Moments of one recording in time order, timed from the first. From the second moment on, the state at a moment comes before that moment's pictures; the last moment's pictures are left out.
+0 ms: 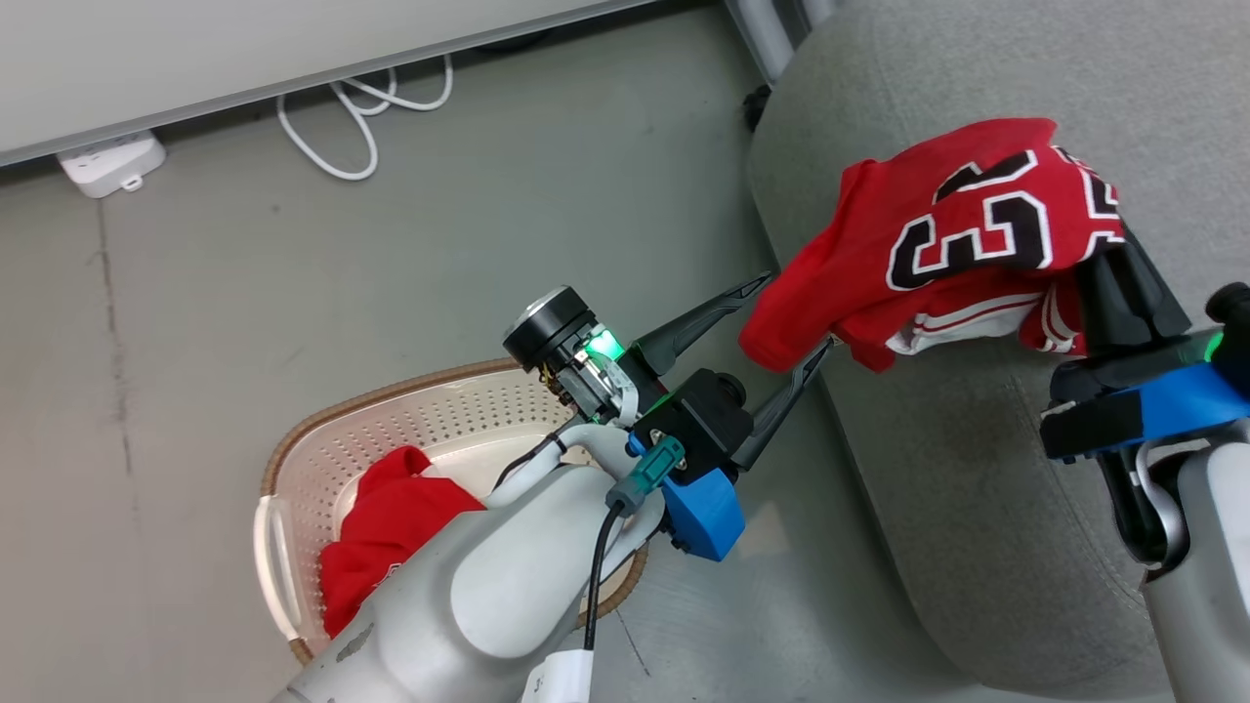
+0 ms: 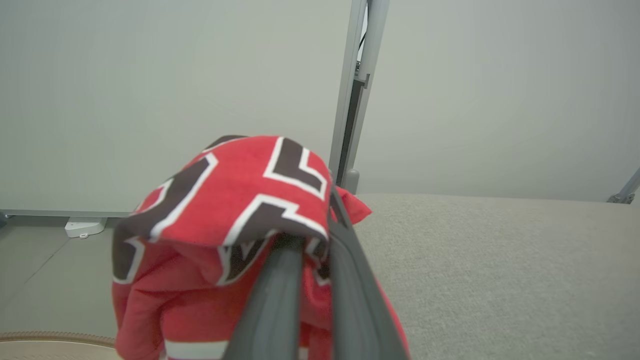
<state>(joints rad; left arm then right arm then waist) -0.74 0.05 -0.89 0.54 -0.18 -0.09 -0.26 -0.46 -0.29 0.06 0.29 0.24 0.13 -0.26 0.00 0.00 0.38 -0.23</state>
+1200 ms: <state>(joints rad) -0.83 0.08 -0.88 0.50 -0.15 -0.09 -0.26 -0.77 -0.42 -0.24 0.16 0.21 0.13 -0.26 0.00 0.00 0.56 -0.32</state>
